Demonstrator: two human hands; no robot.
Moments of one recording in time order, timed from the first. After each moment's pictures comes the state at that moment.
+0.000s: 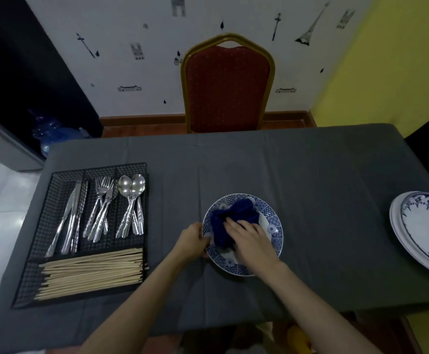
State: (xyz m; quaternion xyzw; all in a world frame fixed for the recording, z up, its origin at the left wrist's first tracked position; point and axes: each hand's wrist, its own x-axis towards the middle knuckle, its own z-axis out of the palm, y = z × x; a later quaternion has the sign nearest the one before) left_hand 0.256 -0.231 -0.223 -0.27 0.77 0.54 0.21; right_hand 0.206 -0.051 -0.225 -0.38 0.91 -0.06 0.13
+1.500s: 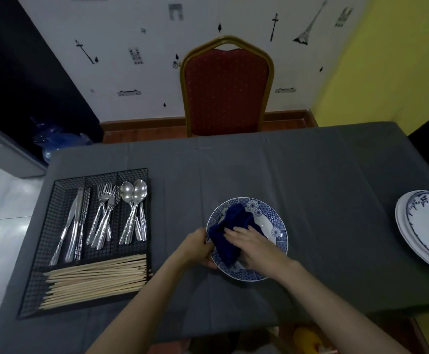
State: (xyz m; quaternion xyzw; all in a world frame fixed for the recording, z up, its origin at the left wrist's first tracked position) left_hand 0.251 -0.239 -0.217 -0.24 0.75 0.55 0.29; right_hand 0.194 -0.044 -0.228 -0.46 0.86 -0.11 0.21
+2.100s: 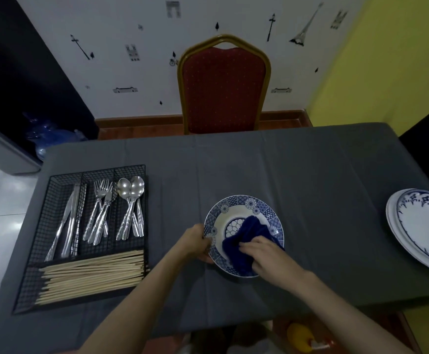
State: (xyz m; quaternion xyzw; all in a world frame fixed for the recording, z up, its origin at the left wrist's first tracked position) left_hand 0.249 -0.236 -0.209 -0.24 0.75 0.55 0.29; right_hand 0.217 -0.011 -0.204 -0.43 0.87 -0.14 0.20
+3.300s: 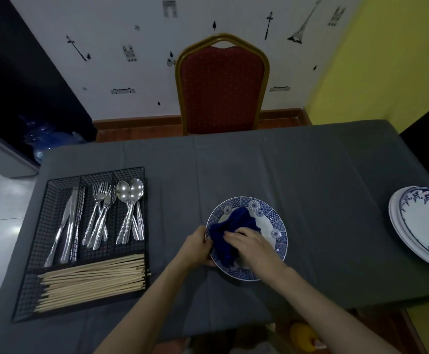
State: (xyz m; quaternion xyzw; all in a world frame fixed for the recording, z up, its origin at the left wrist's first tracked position) left_hand 0.259 -0.230 -0.222 -0.25 0.74 0.57 0.24; right_hand 0.212 -0.048 -0.226 -0.43 0.88 -0.14 0.12
